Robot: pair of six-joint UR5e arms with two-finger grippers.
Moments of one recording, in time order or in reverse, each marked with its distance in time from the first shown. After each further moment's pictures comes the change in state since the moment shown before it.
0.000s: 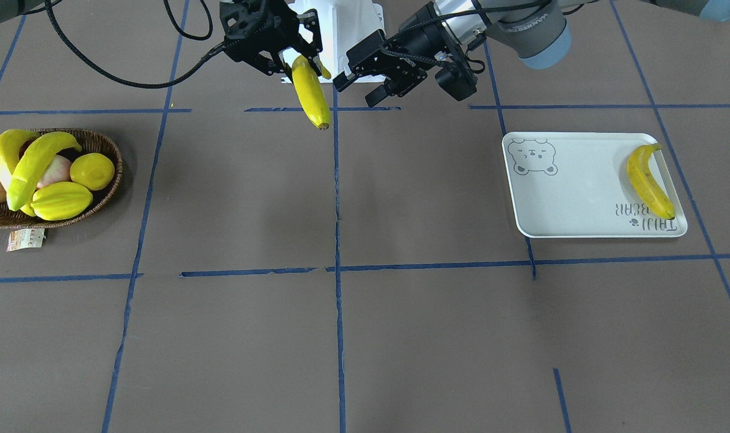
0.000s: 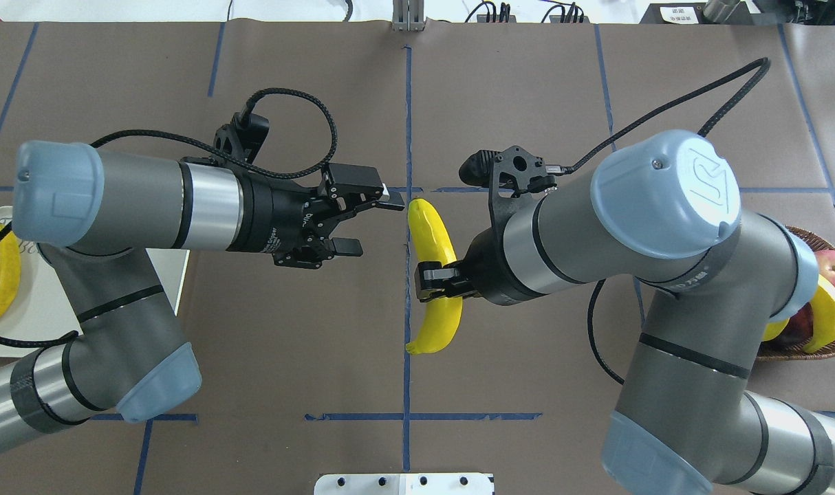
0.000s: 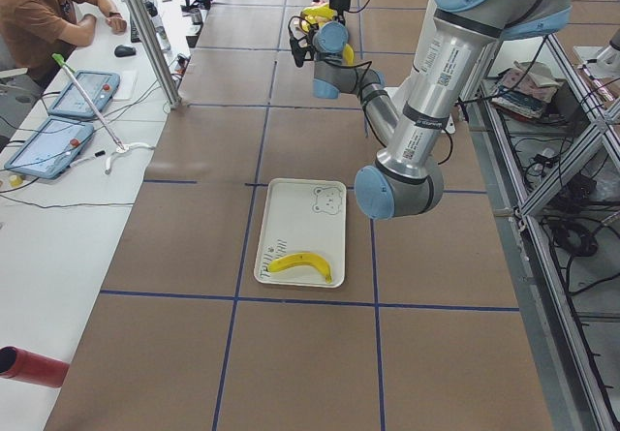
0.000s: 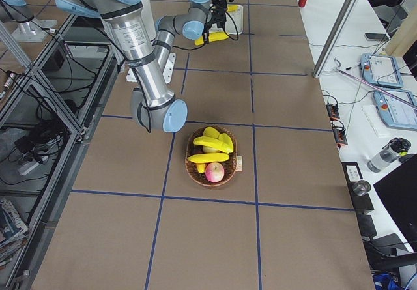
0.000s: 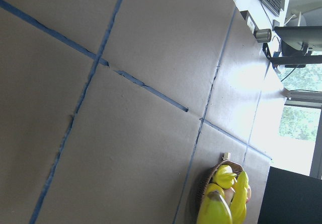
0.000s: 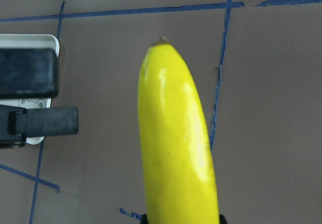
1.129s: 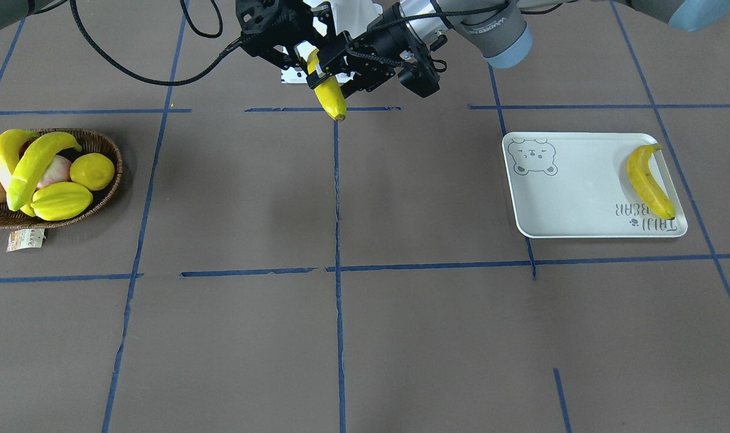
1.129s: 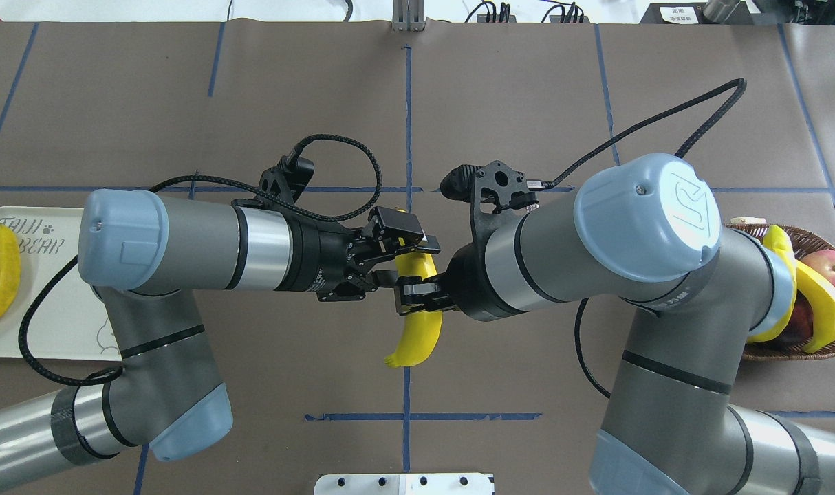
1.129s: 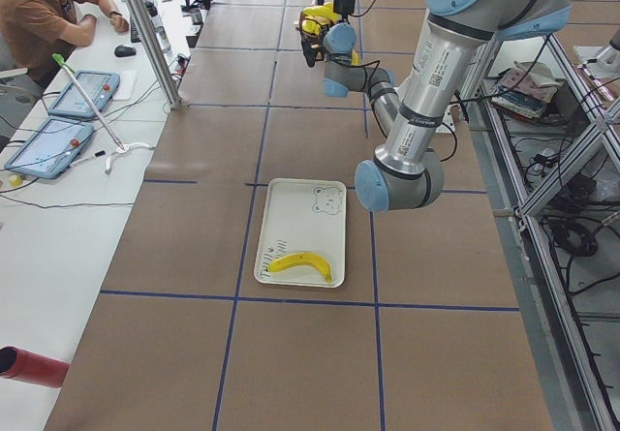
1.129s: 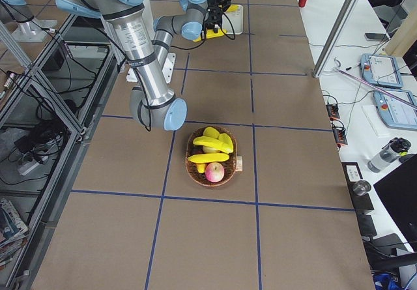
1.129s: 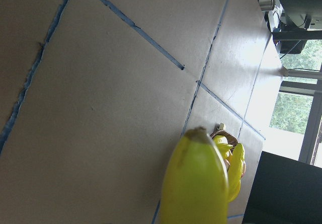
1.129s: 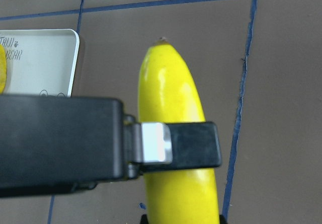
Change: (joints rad) left arm 0.093 -0.035 0.037 0.000 0.062 -0.008; right arm -0.036 0.013 -0.009 0.041 -0.019 0.023
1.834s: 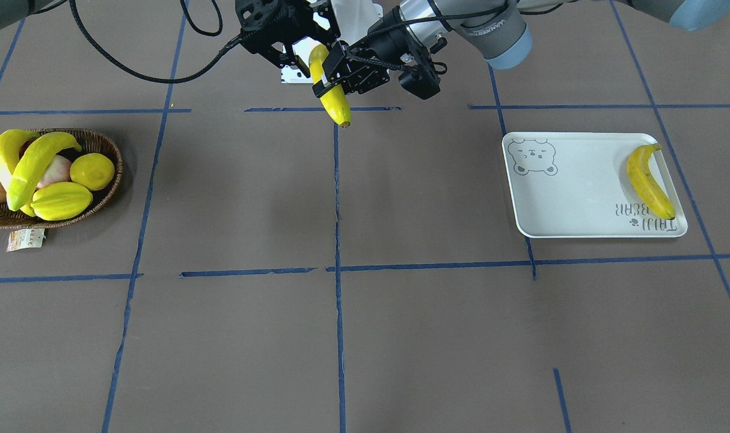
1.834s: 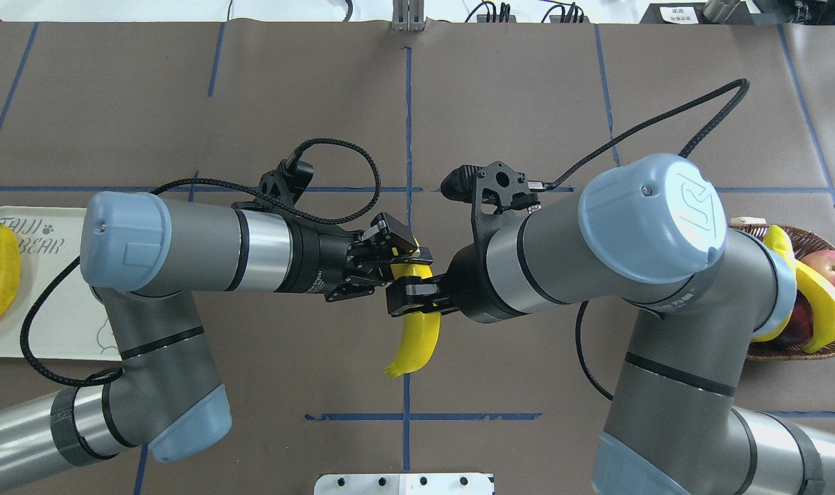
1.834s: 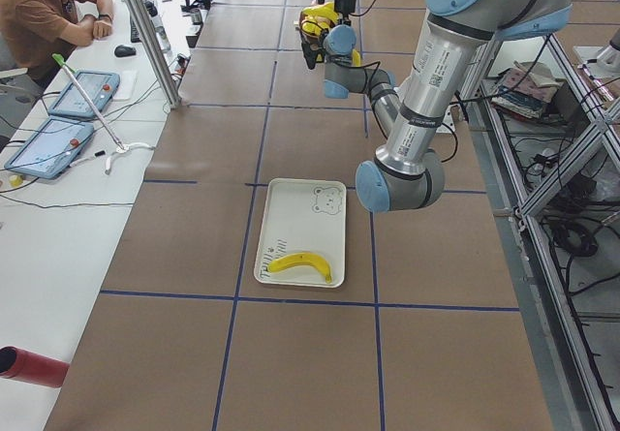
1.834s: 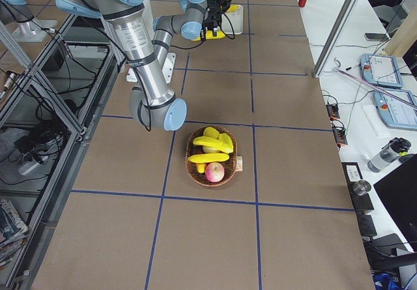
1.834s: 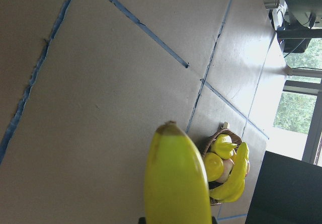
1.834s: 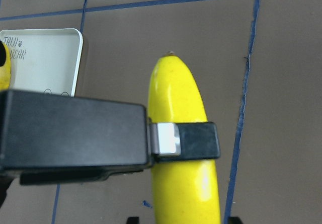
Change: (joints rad) left arm 0.001 0.006 0.004 0.007 0.000 0.001; right arm -0.001 -0.002 0.012 0.004 0.005 0.017
